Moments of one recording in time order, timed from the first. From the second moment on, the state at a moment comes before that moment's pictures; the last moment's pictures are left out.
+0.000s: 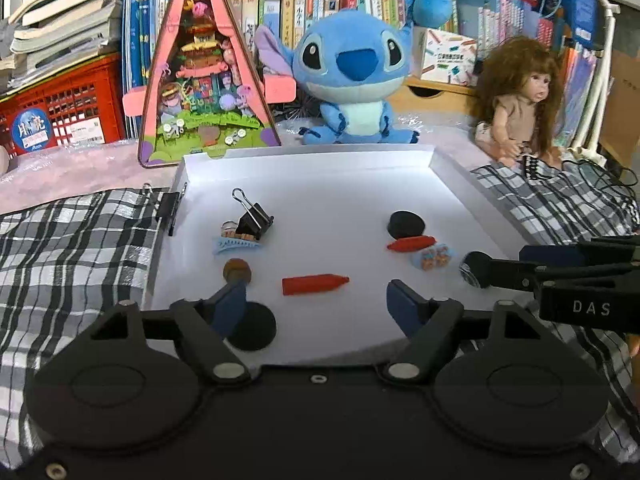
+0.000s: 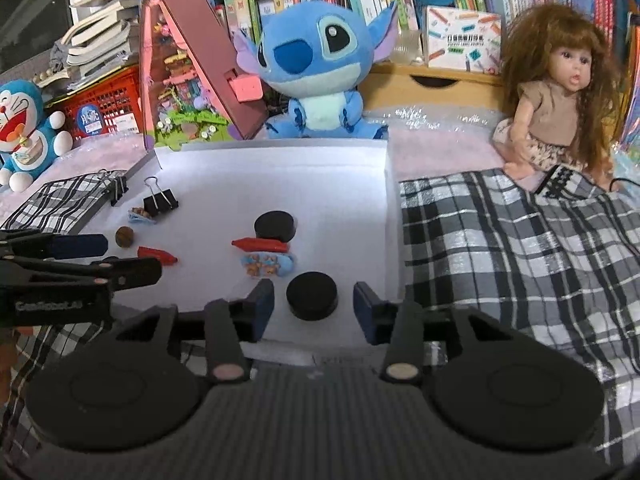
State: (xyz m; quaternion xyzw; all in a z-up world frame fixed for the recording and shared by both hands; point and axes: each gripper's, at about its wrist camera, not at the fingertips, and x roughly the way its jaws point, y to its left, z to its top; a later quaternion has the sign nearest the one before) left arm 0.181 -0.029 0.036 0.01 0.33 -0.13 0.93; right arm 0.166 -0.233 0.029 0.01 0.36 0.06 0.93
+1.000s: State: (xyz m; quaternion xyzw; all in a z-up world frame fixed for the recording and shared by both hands) left arm 0.085 -0.013 0.027 0.03 0.34 -0.16 0.93; right arm 0.067 -0.201 0.032 -0.04 0.32 0.13 0.94
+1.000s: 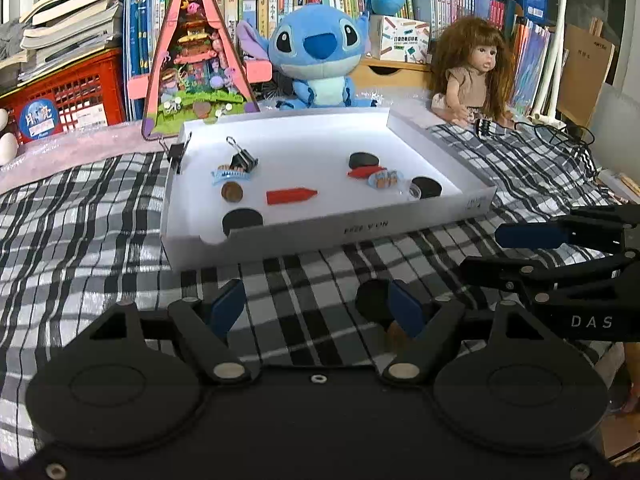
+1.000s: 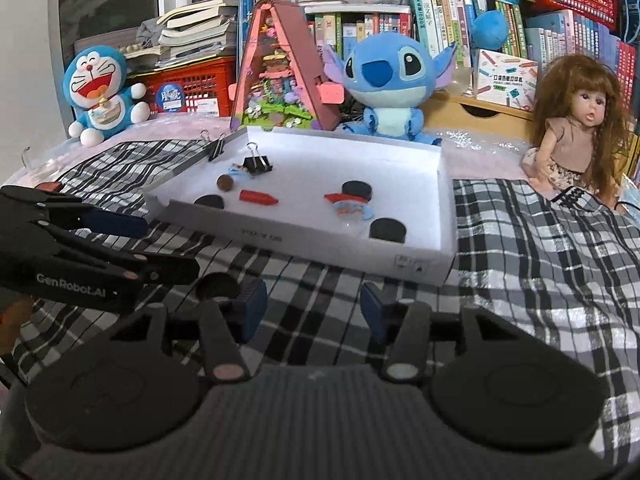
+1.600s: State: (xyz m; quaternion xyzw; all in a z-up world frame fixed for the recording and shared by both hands) left arm 0.079 -0.002 0.017 0.01 0.36 -0.16 0.92; right arm 0.051 -0.191 0.017 -0.04 0.33 0.15 0.93
